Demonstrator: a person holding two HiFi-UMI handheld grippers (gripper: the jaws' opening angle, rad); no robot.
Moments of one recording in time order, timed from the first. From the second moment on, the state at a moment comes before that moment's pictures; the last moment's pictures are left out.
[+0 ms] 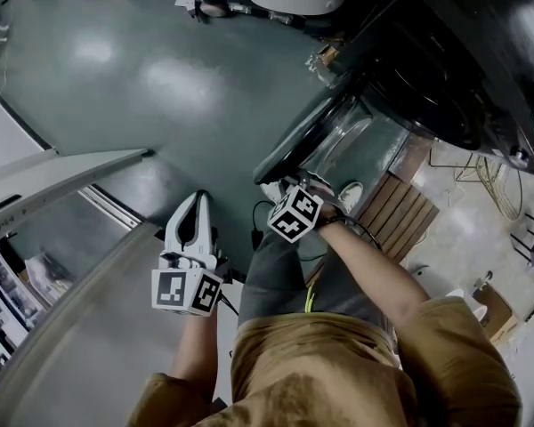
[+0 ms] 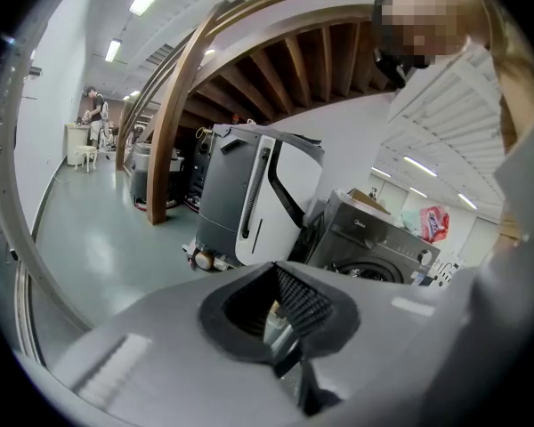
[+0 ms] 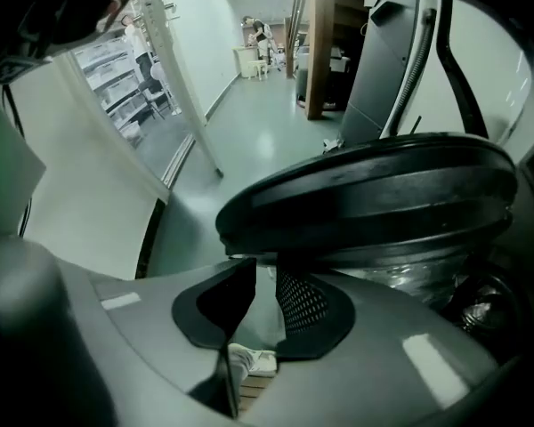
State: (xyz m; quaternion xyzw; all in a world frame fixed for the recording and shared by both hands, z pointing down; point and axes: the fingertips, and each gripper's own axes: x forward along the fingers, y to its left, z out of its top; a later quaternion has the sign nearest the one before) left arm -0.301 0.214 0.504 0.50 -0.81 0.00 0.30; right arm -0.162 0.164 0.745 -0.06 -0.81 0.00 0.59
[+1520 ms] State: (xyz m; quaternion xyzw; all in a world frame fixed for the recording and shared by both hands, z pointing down) left arm -0.362 0.239 0.495 0.49 -0.83 -0.02 0.28; right arm -0.360 -0.095 0.689 0.14 -0.82 -0.16 0.53
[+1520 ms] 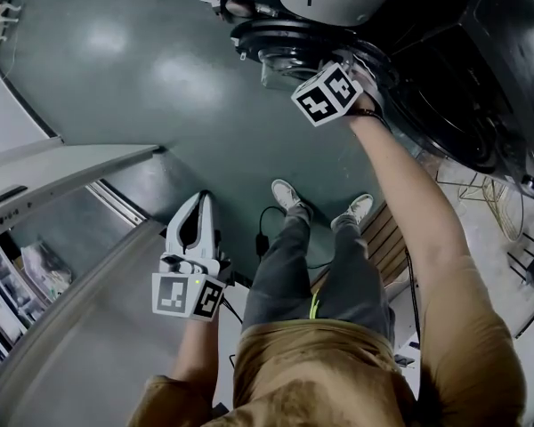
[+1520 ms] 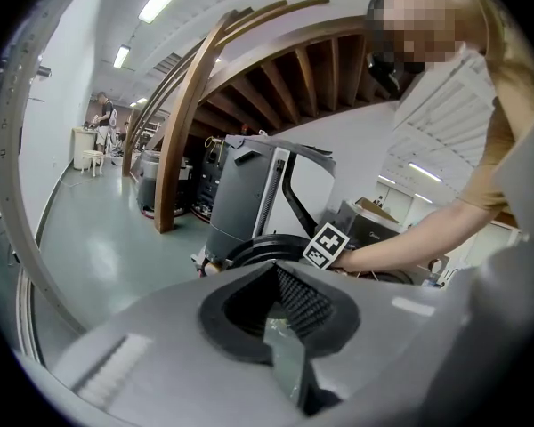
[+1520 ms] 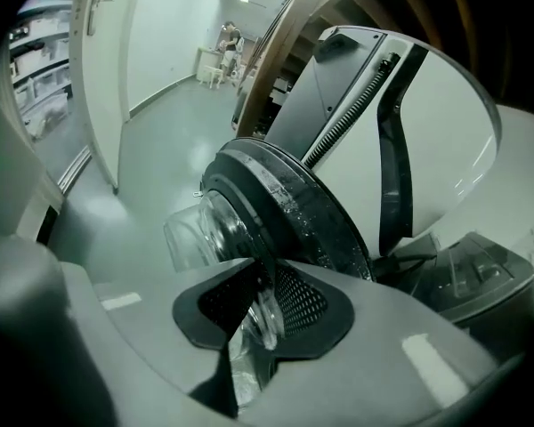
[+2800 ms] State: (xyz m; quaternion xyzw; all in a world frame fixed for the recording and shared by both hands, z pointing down) left arm -0.296 0.146 0.448 0.59 -0.77 -0.05 0.24; right arm -0.199 -0.038 0.602 0.10 -0.85 -0.15 0.49
